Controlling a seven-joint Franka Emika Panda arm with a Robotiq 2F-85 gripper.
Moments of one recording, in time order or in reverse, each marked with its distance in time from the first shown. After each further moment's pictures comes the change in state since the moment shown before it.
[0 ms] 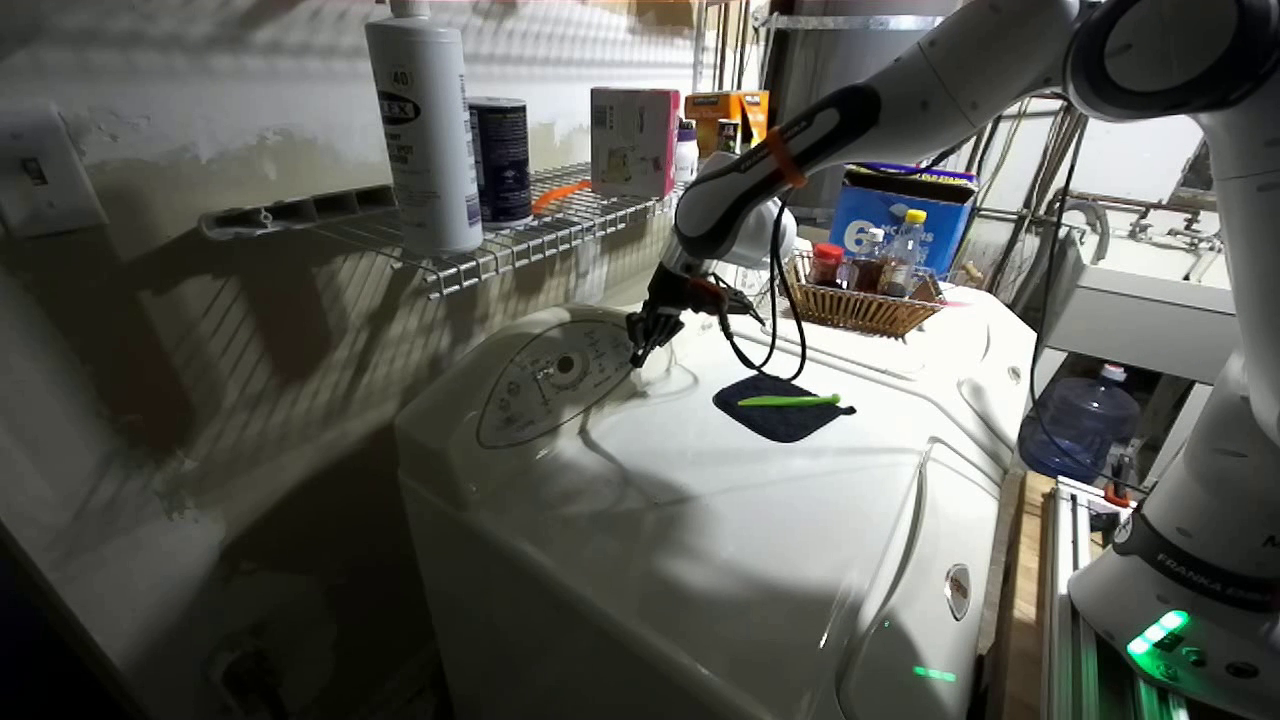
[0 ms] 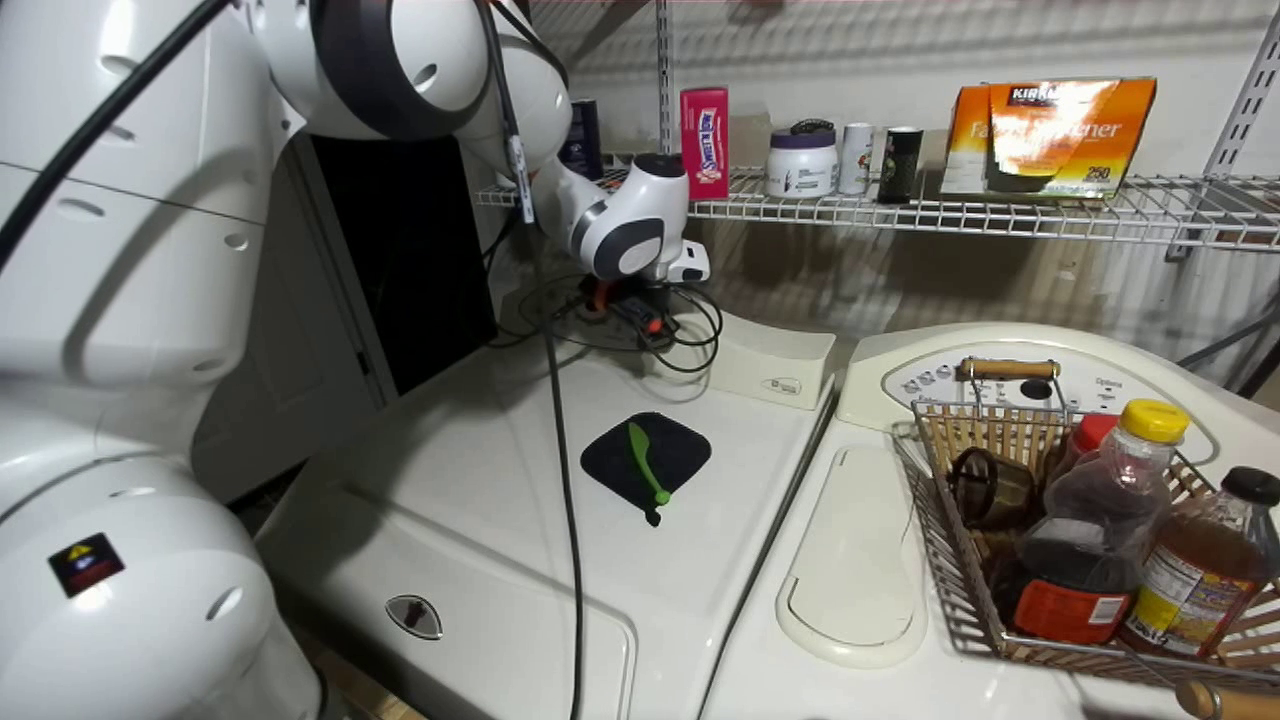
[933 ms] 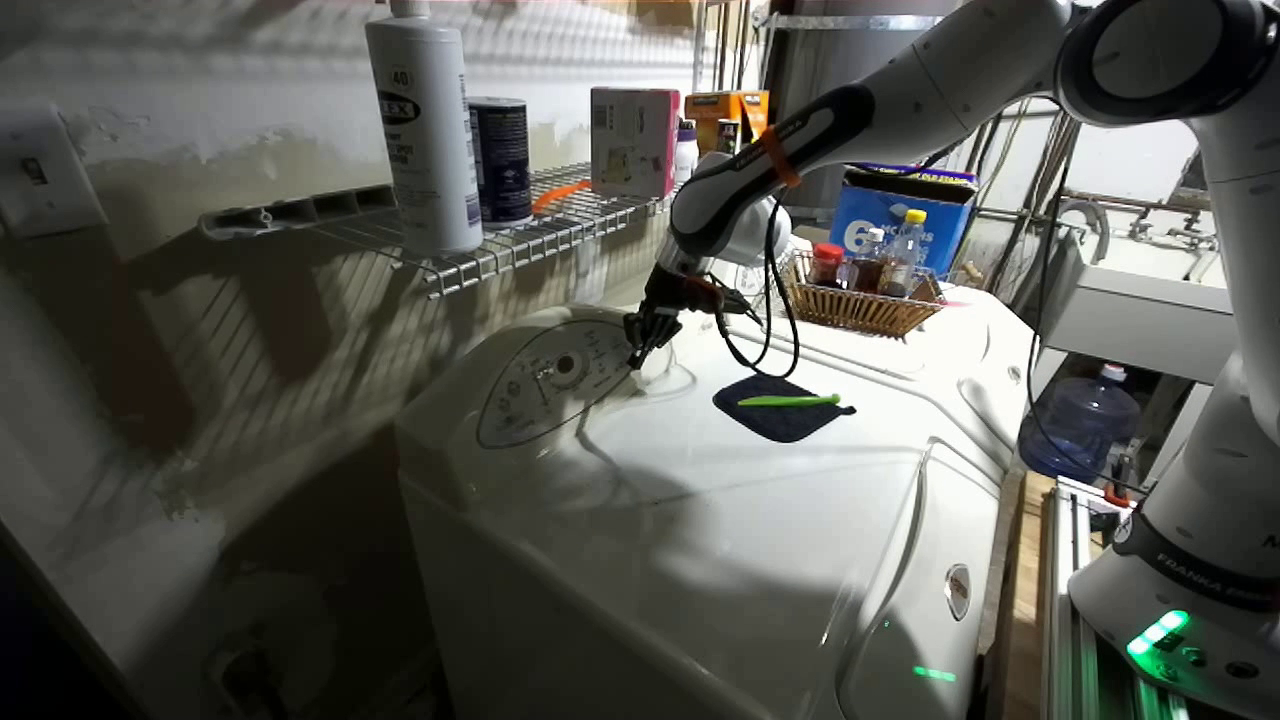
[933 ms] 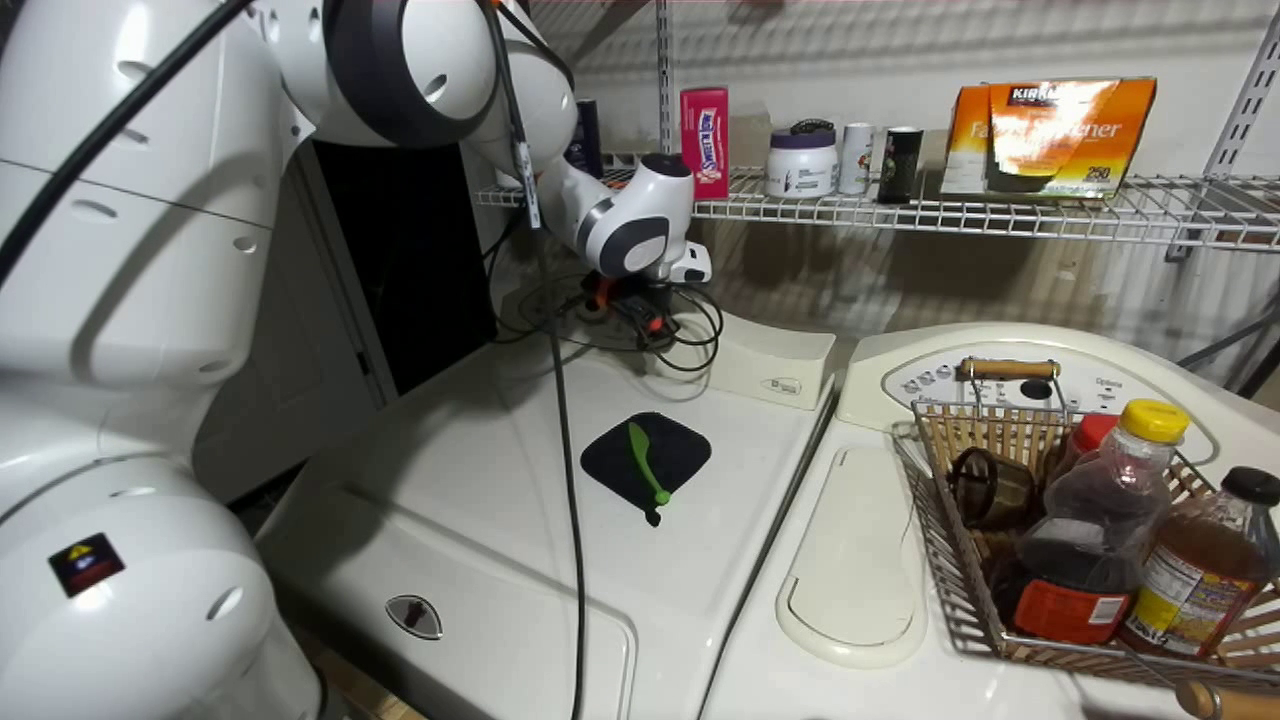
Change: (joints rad) arm 0.000 0.020 -0.005 0.038 0.000 -0.051 0.017
